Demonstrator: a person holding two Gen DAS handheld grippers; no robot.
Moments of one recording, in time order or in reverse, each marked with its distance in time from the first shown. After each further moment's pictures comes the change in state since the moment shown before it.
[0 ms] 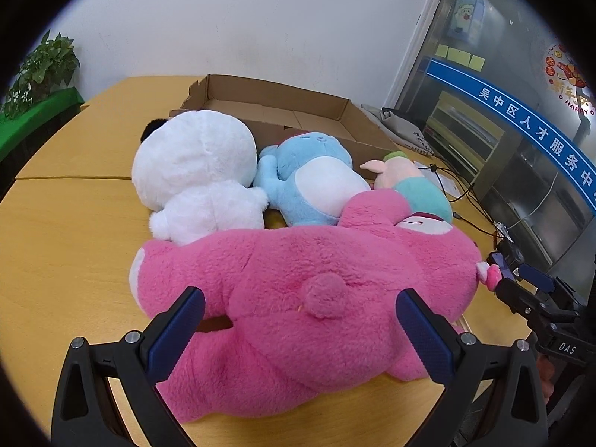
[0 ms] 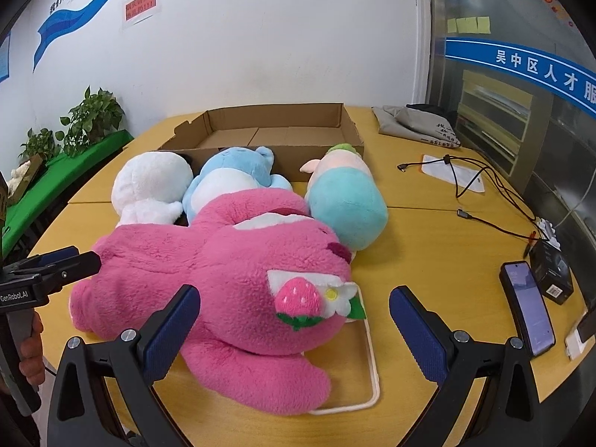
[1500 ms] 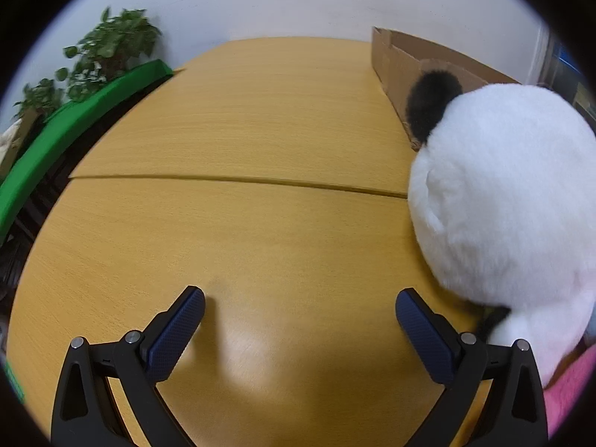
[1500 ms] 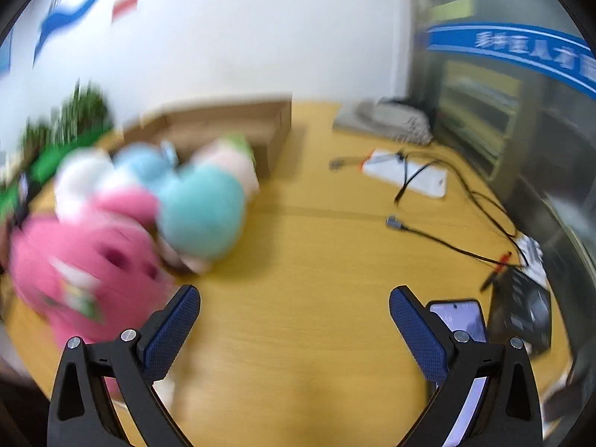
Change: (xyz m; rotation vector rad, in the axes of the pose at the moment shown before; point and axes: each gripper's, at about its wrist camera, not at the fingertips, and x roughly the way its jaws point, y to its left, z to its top) left arm 0.100 0.225 0.061 -0.086 0.072 0.456; right arm 0.025 -0.177 0.009 -0.016 -0.035 0.011
